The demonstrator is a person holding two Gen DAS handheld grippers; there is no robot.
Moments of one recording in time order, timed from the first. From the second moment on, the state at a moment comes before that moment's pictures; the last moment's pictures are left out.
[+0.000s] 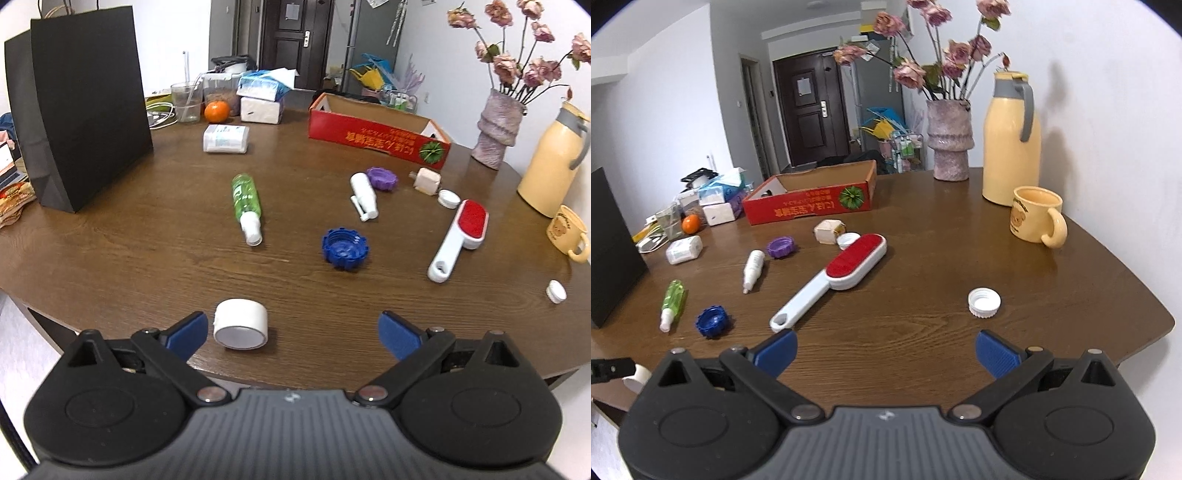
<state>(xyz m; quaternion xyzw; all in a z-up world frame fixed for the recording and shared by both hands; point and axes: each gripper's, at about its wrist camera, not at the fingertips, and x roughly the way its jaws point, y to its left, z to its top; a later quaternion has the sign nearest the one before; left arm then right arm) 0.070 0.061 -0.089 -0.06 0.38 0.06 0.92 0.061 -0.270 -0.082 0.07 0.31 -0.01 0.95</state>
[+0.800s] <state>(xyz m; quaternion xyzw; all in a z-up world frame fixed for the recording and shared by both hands) 0.109 0.075 -0.149 -0.04 0.40 0.07 0.91 0.105 -0.278 -0.133 0.07 0.33 -0.03 0.94</state>
